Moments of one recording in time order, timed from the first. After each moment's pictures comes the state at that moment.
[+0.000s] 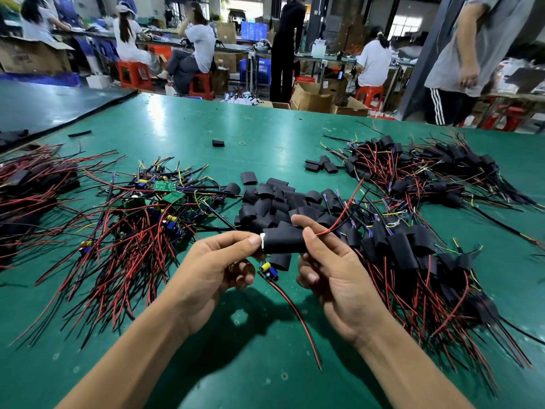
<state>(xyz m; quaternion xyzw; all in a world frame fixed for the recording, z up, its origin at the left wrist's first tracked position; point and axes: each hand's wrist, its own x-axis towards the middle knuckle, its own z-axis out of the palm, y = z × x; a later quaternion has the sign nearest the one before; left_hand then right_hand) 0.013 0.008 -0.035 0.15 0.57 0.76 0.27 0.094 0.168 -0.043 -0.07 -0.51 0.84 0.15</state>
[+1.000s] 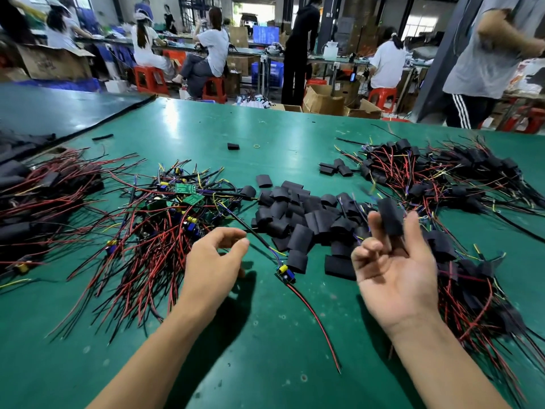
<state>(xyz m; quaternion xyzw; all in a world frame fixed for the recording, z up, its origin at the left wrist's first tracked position) -0.010 -0.002 -0.060 0.09 0.77 0.63 0.01 0.096 0.197 -0.027 -0.15 -0.25 0.92 0.26</state>
